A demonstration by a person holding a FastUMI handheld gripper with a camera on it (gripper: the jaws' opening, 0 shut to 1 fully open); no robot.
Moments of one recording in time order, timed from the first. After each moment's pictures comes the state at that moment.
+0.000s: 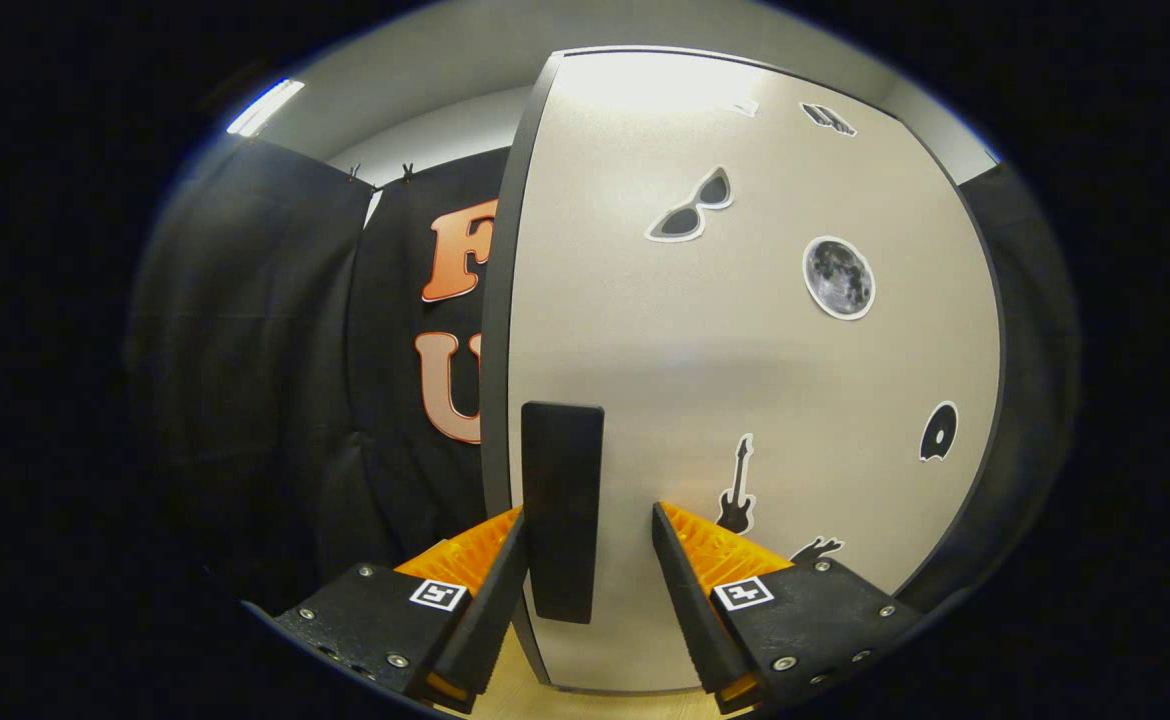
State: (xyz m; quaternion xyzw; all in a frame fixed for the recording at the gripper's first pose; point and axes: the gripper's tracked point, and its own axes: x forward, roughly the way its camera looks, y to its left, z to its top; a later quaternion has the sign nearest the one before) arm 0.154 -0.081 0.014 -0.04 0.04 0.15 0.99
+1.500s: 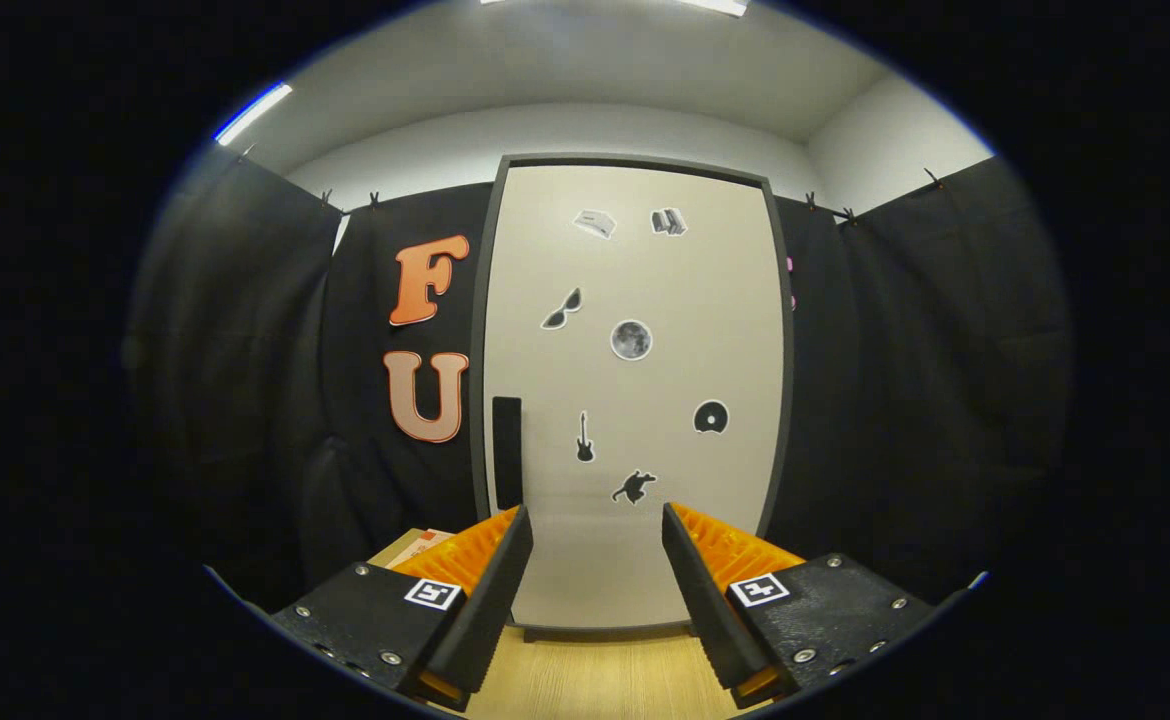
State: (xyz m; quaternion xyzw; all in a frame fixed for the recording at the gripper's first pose) arm -0.026 -0.195 0.049 -0.03 0.03 0.04 1.00
